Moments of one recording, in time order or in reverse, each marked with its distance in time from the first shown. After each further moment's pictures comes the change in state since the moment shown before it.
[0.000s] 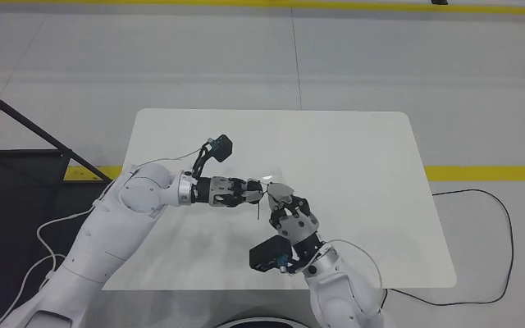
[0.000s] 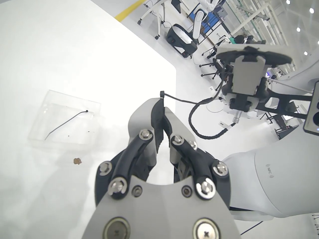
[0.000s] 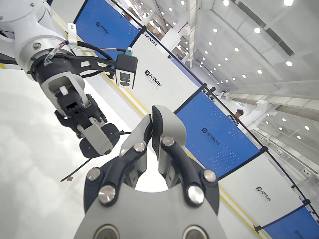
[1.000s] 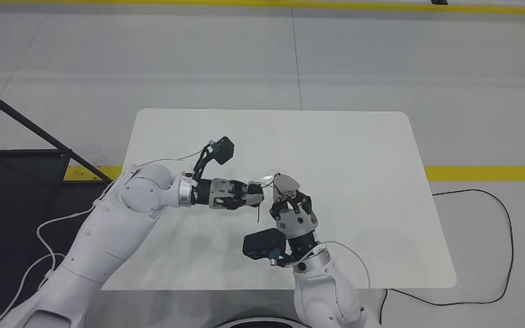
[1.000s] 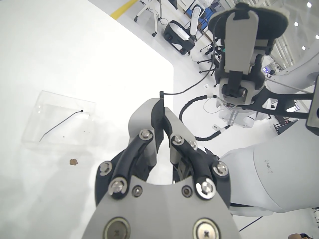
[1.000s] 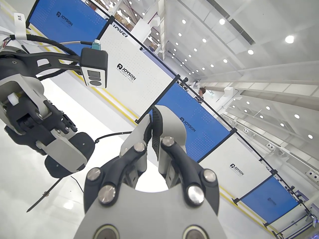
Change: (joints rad) left arm -0.009 0.009 0.020 0.001 -0.028 -0.024 -0.014; right arm 0.037 -0.040 -0.076 0.073 -0.085 0.241 0.083
